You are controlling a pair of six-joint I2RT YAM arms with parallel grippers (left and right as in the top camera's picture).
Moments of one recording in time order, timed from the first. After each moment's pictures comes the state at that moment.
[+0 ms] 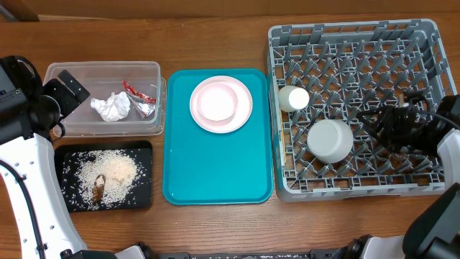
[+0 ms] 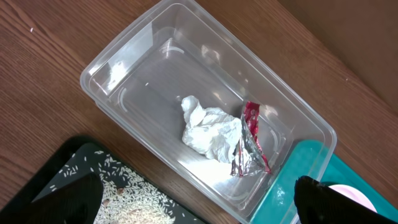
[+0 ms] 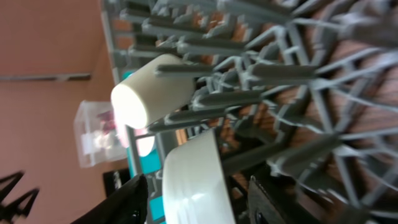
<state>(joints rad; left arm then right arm) 0.45 1.43 1.44 -0.90 0.07 -0.35 -0.52 1.60 1.07 -0.83 -0.90 0.06</state>
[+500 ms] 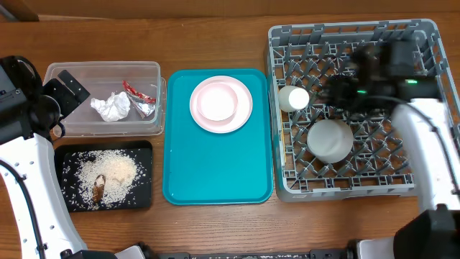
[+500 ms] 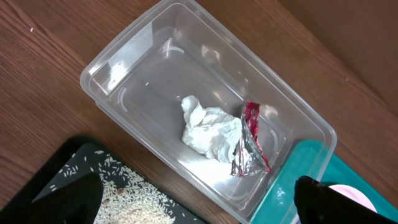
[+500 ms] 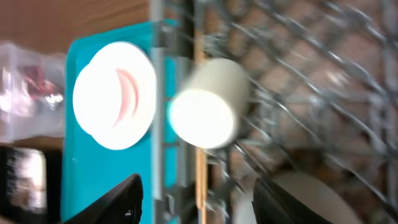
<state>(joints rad) 0.45 1.43 1.44 -0.90 0.07 -0.35 0.01 1.58 1.38 -0.90 -0.43 0.17</state>
